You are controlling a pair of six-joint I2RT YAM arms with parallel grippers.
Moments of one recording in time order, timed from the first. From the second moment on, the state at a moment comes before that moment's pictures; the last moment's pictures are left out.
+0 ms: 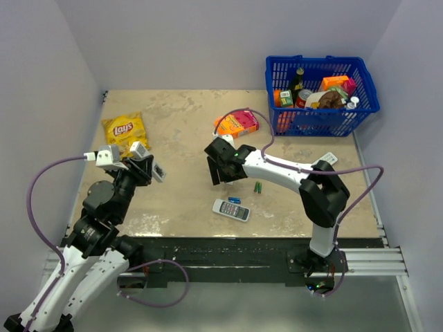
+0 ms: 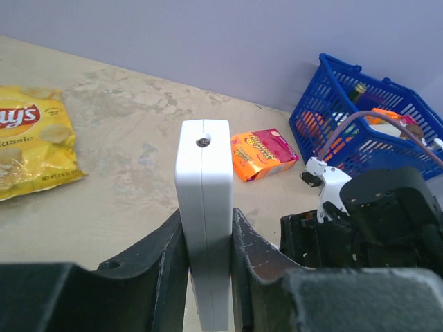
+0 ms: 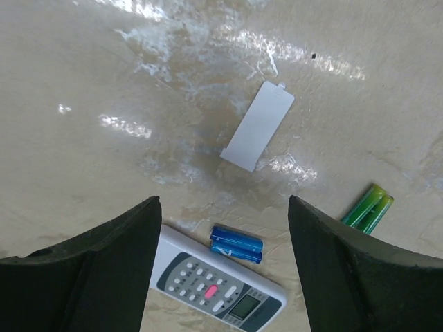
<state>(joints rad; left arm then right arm) -0.52 0.42 0.68 -0.27 -0.37 -0.42 0.88 1.83 1.39 -0.66 0.32 0.56</state>
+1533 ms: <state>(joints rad) -0.48 0.36 0.66 -0.32 -0.35 -0.40 0.83 2.00 1.40 -0.62 0.32 0.64</state>
